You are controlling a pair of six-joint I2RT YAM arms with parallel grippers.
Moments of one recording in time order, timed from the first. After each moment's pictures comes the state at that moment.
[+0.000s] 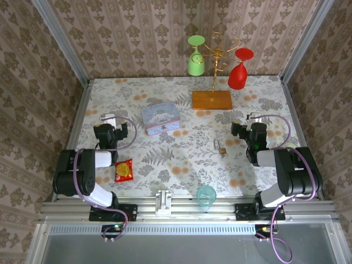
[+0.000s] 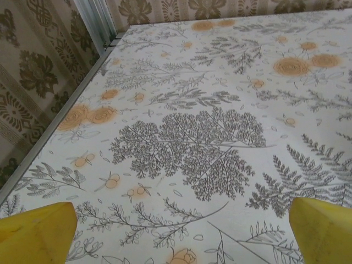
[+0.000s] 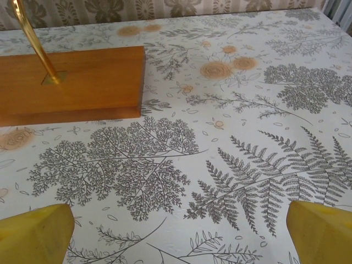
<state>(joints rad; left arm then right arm) -0.04 1.53 0.40 0.76 -0.19 0.06 0.01 1.52 0.40 0.74 0.12 0.07</state>
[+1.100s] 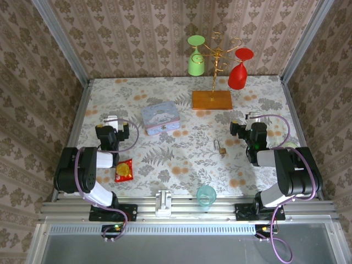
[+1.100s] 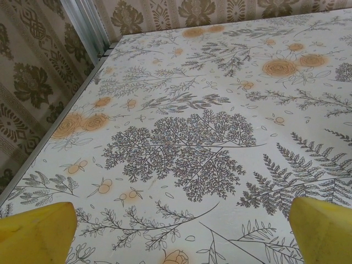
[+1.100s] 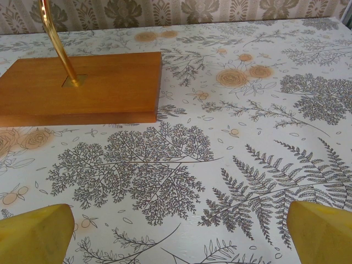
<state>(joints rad) -0.06 1.56 0.38 0.85 -0.19 0.10 0.01 1.52 0.40 0.75 0.07 0.06</state>
